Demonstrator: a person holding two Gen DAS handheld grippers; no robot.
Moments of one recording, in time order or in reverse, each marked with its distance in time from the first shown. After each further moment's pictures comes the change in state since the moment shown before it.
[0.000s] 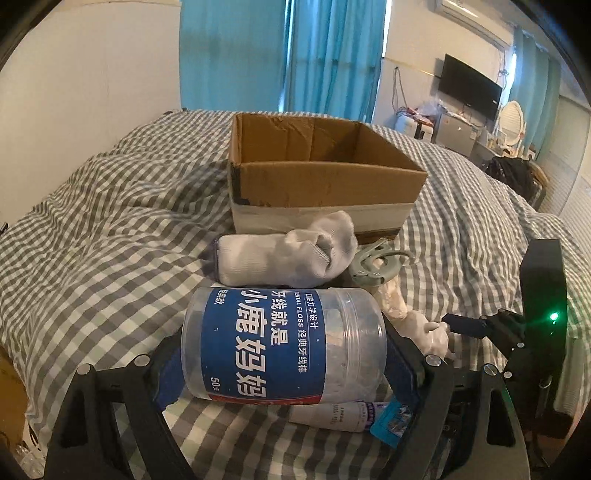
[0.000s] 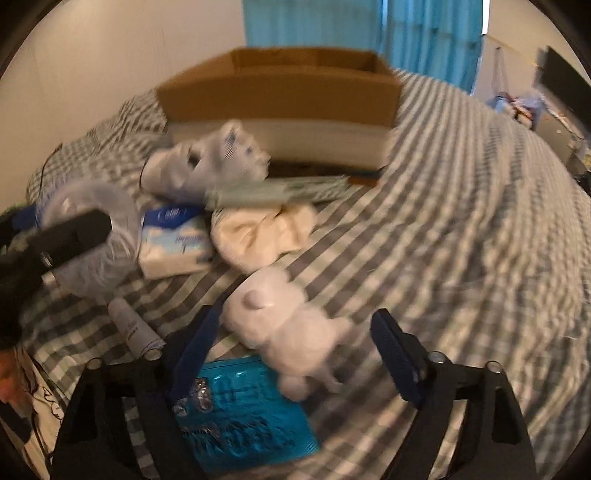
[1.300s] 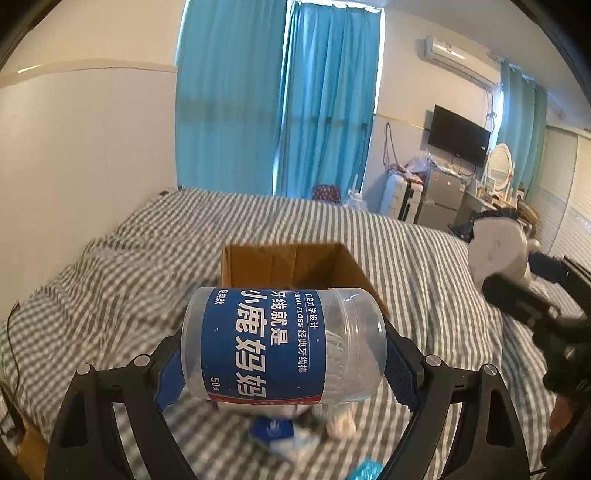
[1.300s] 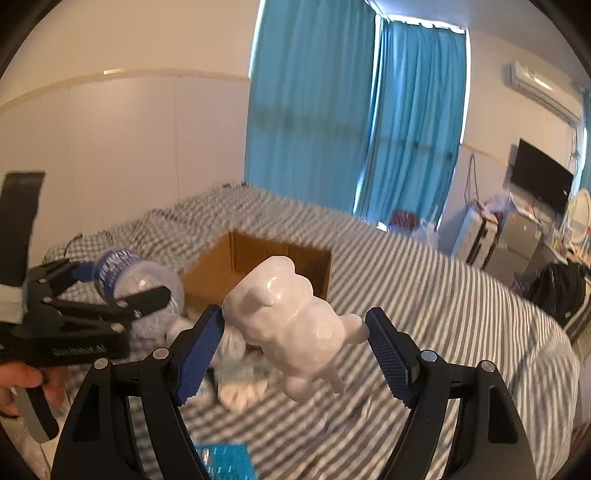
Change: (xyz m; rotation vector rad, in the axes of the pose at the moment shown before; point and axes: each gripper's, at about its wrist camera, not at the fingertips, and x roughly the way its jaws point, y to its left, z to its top) left arm -0.061 -0.017 0.126 -0.010 -0.224 -0.030; right arm -0.177 -0.009 0.089 -0.101 -0.455 -0.110
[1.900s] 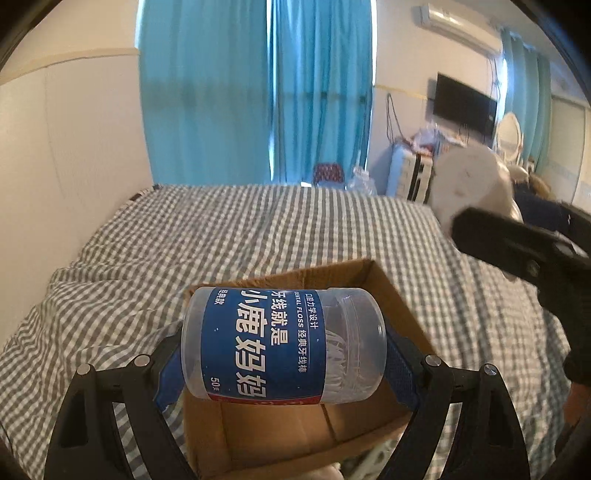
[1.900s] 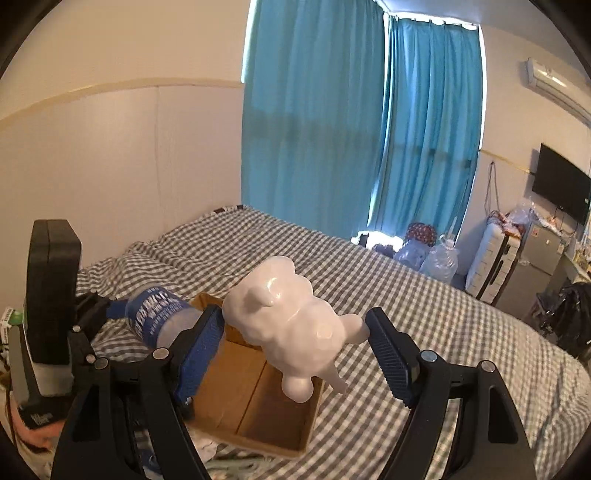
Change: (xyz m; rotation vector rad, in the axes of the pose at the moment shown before) left arm 0.155 -0.008 0.041 0.097 0.098 0.028; right arm 0.145 -0.038 0.095 0.013 -0.002 0.064
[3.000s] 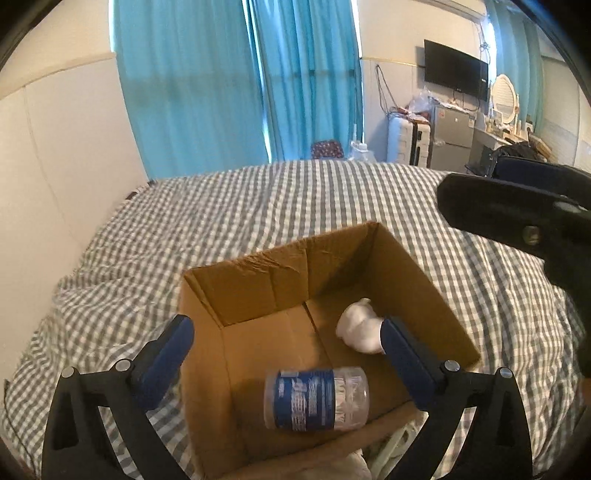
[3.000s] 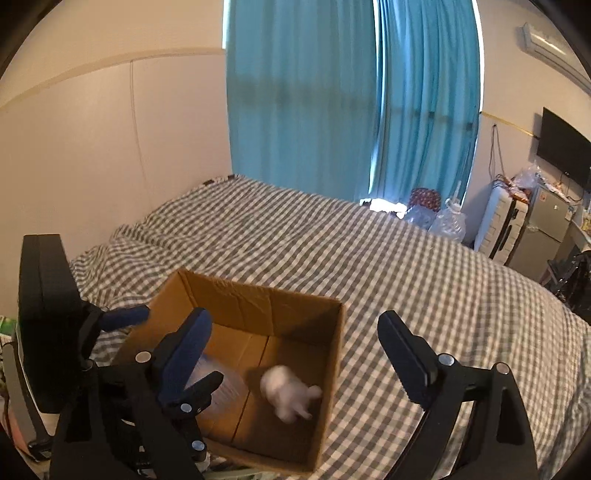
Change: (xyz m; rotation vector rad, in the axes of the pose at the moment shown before) left arm 0.002 -0.013 -0.011 0.096 0.058 0.046; right arm 0.039 -0.007 -0.029 0.069 0.091 0.009
